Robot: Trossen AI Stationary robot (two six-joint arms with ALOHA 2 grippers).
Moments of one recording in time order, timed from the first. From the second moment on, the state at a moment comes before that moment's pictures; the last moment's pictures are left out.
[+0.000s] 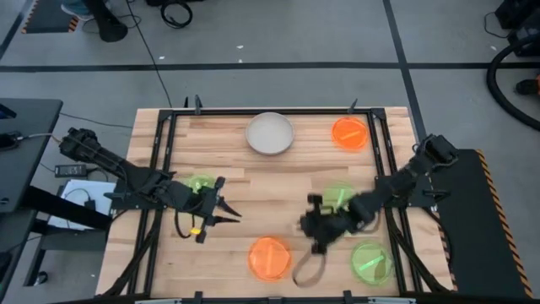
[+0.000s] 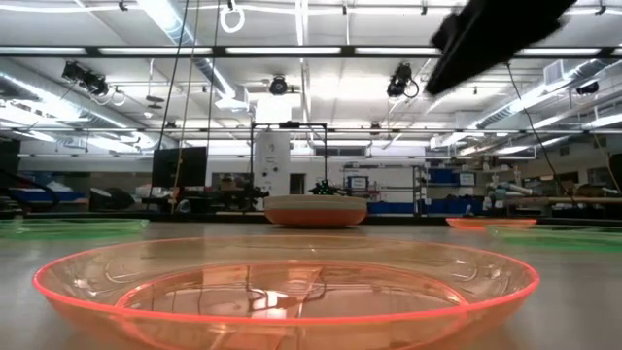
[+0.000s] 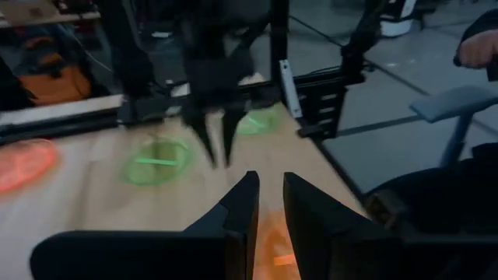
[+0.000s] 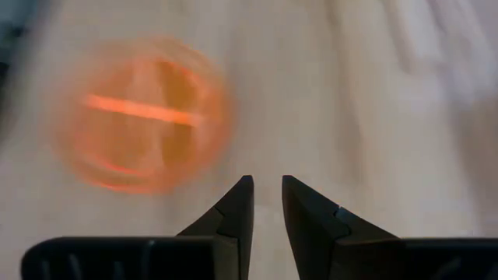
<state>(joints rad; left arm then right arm) -0.48 1.09 0.82 0.01 -0.22 -0.03 0.56 1.58 1.03 -0.37 0.42 0.36</state>
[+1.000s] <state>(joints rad) -0.51 1.09 0.82 0.19 -0.29 -0.27 0.77 2.19 1.44 -0.33 0.49 -0.15</state>
